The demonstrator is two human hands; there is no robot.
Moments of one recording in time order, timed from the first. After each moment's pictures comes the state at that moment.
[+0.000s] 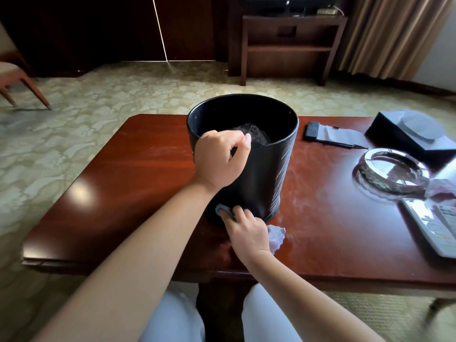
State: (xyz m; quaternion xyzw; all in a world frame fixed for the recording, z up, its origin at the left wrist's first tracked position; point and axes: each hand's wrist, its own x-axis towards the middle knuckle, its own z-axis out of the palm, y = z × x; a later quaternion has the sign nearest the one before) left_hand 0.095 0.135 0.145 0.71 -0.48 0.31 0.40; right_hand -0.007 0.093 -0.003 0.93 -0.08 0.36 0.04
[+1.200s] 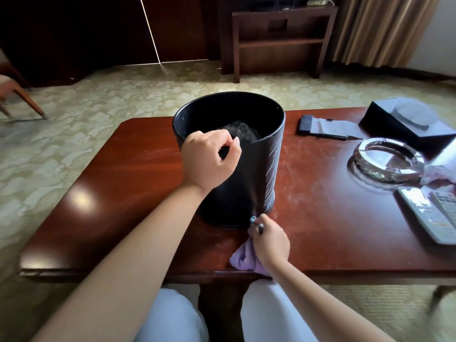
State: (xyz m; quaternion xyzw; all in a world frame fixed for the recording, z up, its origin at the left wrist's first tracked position) left_hand 0.092 0.131 0.140 0.70 -0.48 0.36 0.39; right_hand -0.042 0.059 -0.030 0.85 -0.38 0.20 -0.32
